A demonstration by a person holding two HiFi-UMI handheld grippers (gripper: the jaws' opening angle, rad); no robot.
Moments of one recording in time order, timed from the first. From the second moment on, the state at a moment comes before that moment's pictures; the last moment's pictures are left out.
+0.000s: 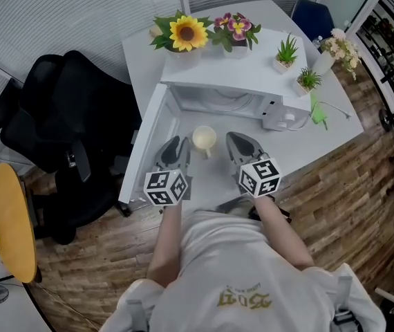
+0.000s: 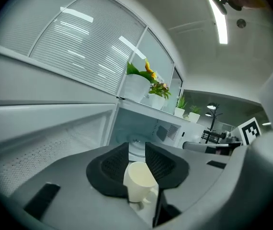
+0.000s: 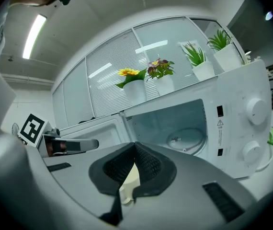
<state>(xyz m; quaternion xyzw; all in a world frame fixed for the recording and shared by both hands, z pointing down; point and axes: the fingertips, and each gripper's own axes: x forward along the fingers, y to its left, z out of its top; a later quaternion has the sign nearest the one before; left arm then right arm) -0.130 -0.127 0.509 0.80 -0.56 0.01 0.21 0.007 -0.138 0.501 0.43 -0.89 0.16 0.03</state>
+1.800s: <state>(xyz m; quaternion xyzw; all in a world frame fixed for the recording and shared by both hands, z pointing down) -0.120 -0.122 0.522 0.78 -0.58 0.04 0.22 0.011 -0.121 0.521 0.41 -0.90 0.15 0.10</state>
